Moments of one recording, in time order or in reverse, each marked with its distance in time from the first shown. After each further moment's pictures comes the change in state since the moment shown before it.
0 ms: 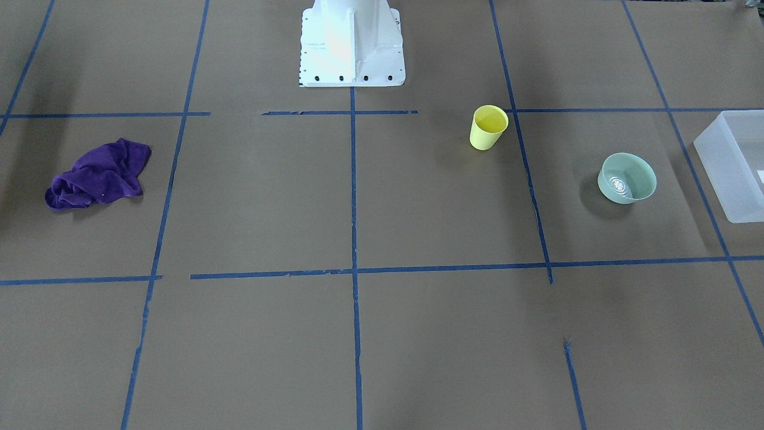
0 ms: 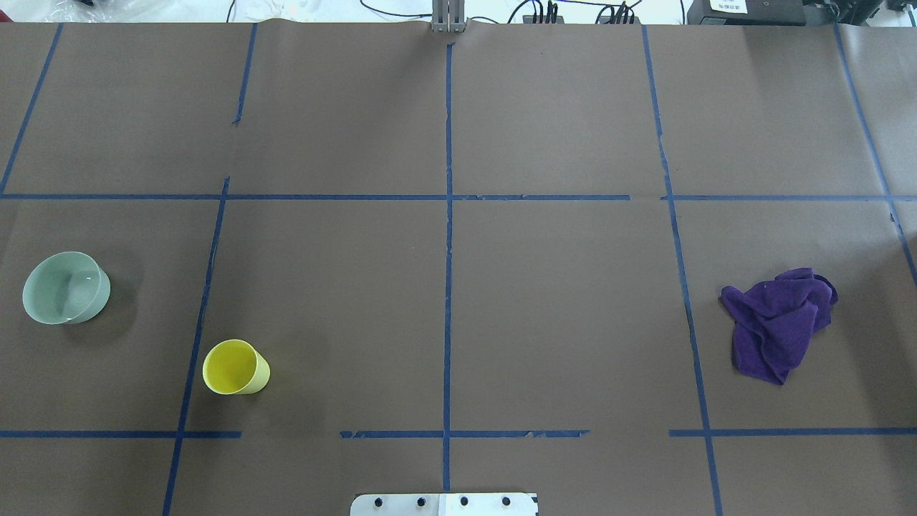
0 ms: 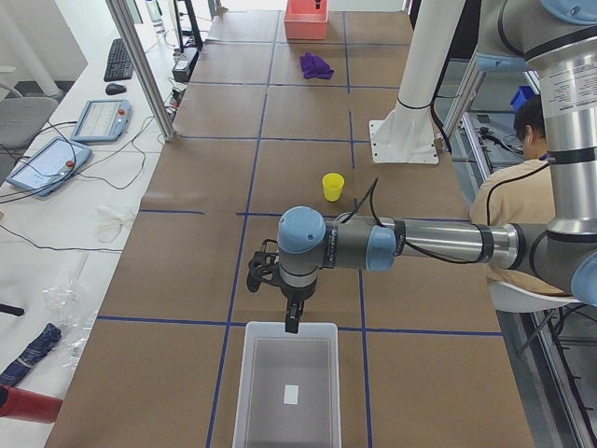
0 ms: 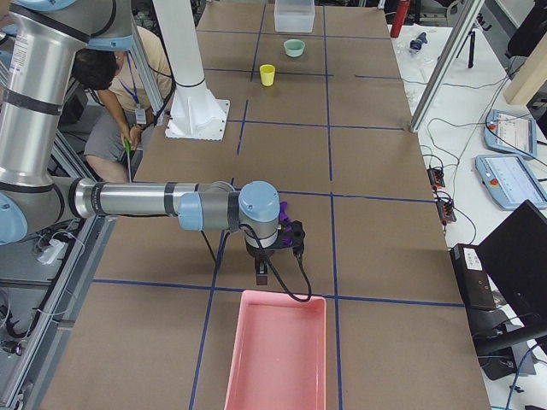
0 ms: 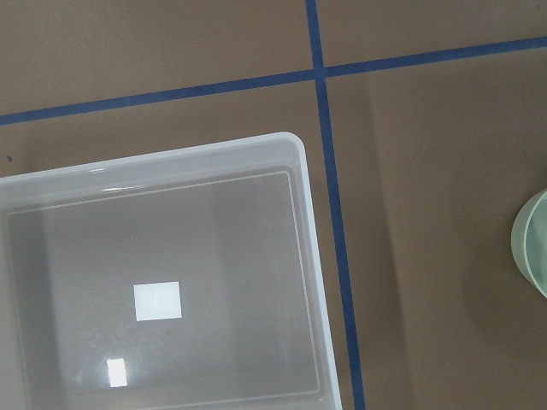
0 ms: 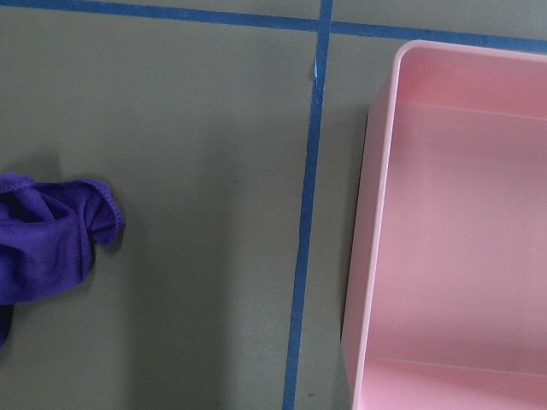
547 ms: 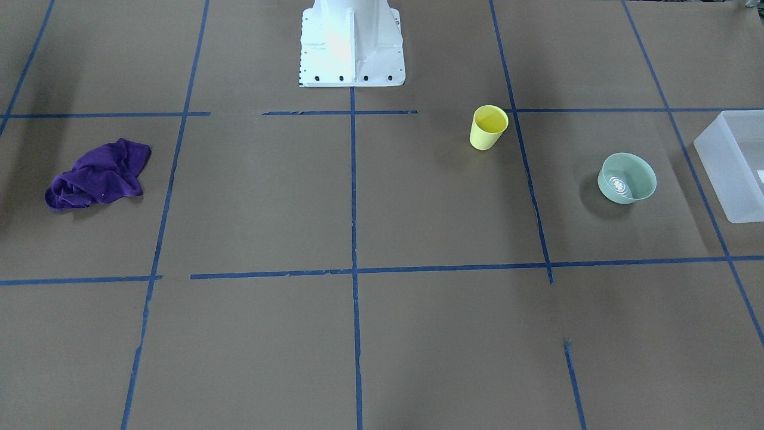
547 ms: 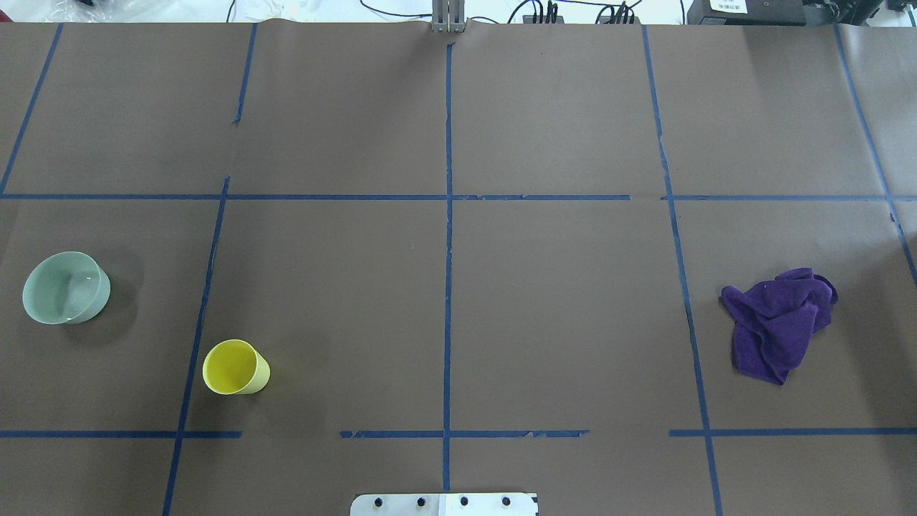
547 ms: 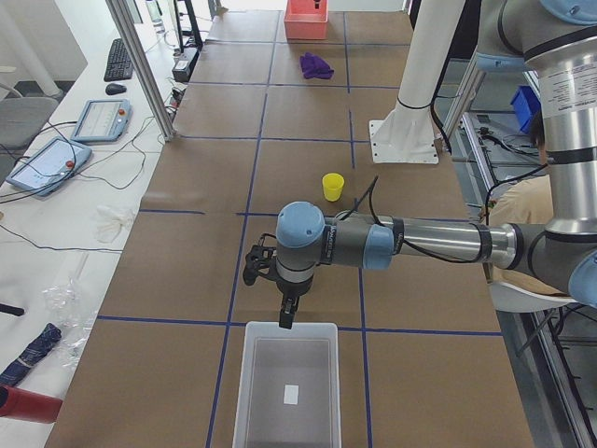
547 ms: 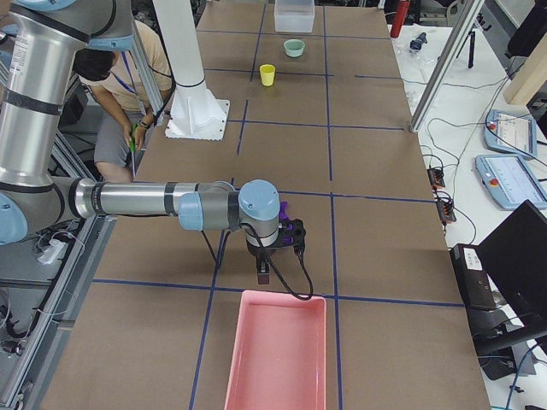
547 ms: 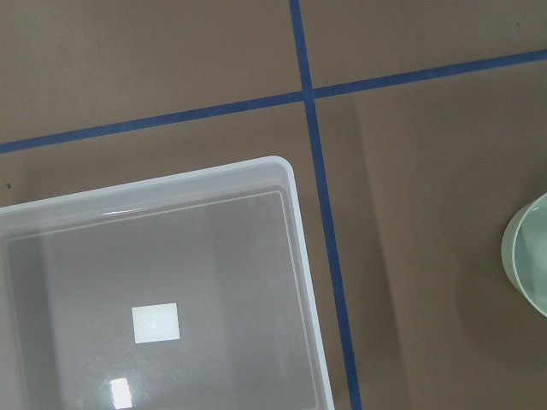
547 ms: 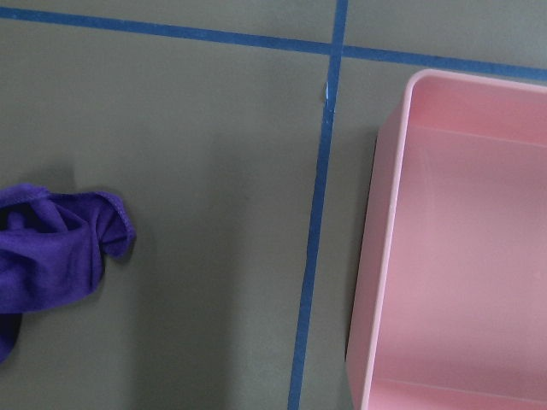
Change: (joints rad) left arm 0.006 -0.012 -0.004 -0.061 0.001 0.002; right arm -0.003 0.002 0.002 0.052 0.005 0.001
